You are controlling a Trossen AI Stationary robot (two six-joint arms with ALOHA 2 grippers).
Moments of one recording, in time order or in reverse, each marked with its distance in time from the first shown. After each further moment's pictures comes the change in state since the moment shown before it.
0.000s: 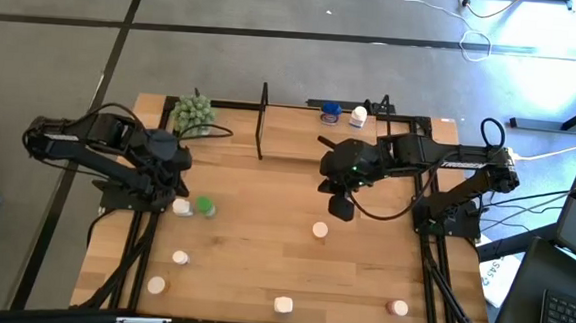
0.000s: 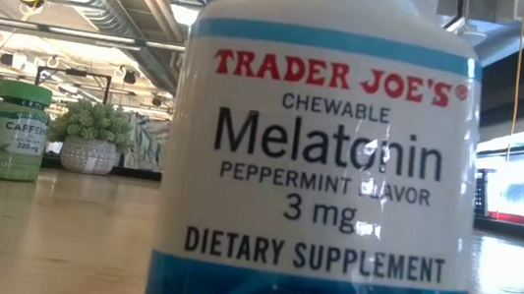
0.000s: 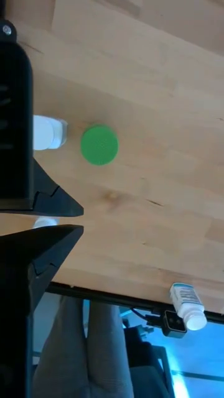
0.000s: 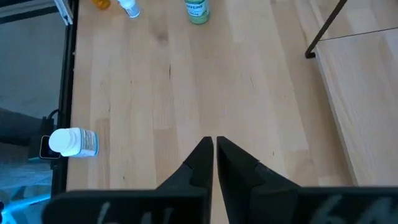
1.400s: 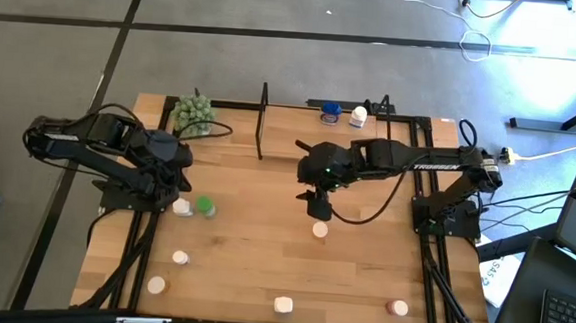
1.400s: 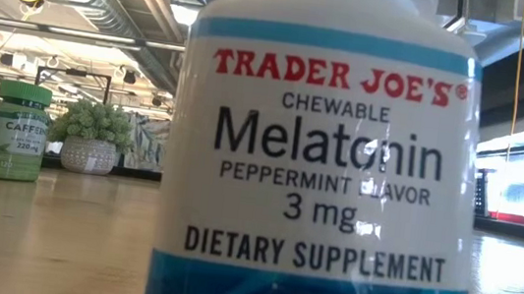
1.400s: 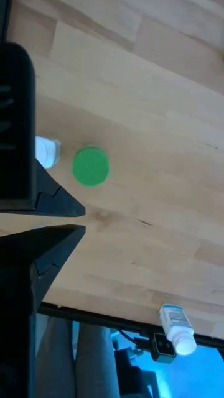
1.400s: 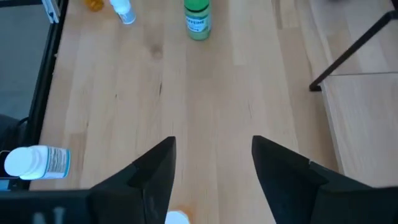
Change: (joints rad) left arm -0.005 0.002 -0.006 0.001 -0.096 0.002; right arm -0.024 0.133 0.000 0.164 0.008 -0.124
